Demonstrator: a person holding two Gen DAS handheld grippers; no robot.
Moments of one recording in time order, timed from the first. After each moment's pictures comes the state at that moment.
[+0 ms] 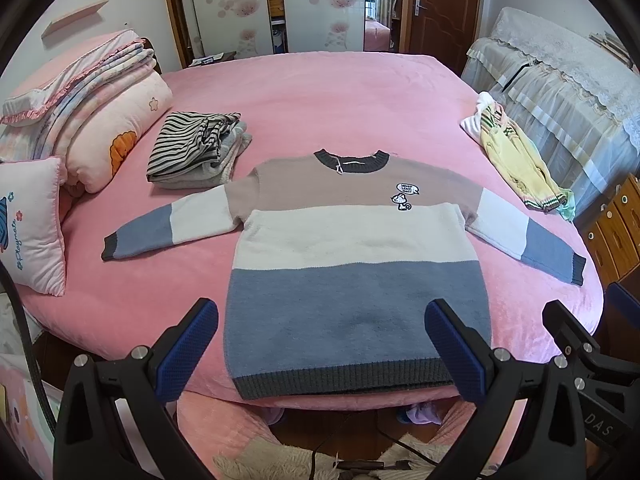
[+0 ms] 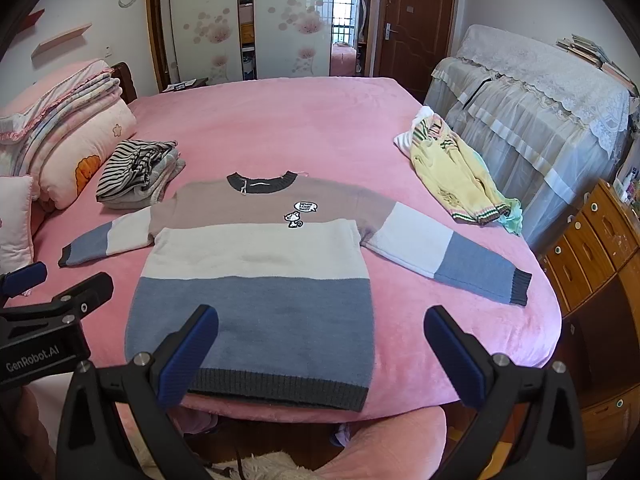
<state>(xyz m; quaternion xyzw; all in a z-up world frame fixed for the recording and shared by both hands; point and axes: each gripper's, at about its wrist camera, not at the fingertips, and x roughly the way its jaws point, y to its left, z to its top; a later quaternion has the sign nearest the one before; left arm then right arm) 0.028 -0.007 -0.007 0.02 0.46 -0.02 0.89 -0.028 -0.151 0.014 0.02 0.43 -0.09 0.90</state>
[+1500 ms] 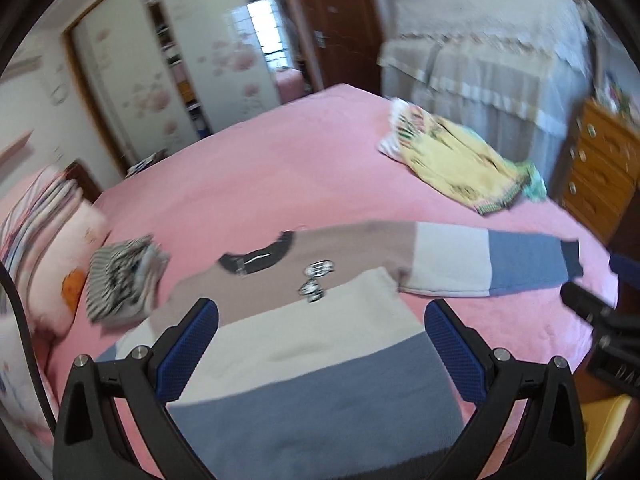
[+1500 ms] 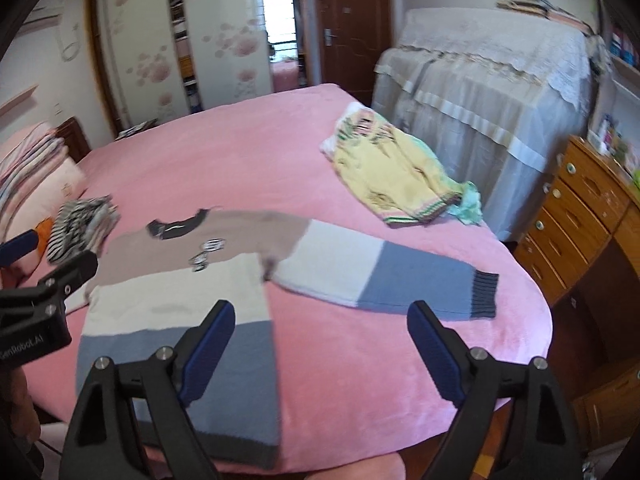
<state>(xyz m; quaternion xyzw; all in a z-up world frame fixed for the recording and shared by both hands) 0.103 -0.223 -0.026 0.19 0.35 -0.14 0.91 -0.002 -0.347 -0.031 0.10 0.40 -0.16 0.90</state>
